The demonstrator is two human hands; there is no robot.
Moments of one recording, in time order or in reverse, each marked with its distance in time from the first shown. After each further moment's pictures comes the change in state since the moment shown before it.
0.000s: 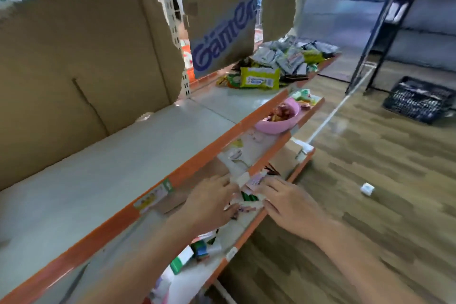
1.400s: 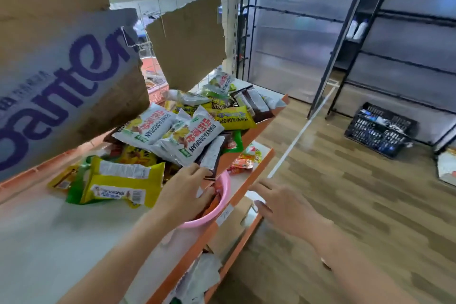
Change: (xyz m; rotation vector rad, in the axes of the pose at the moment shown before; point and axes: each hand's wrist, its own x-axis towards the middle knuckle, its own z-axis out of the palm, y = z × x) left_hand 0.579 0.013 0.039 -0.205 0.140 -0.148; right_hand 0.206 0.522 -0.085 0.025 0.019 0.149
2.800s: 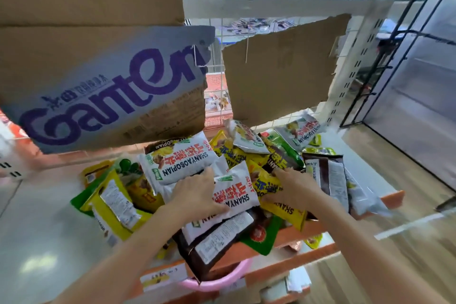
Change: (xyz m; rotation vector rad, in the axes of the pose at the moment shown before) left_hand 0.165 -0.033 -0.008 0.181 -0.114 -0.777; right_hand 0.316 0.121 -0.001 -0.231 -0.431 -0.211
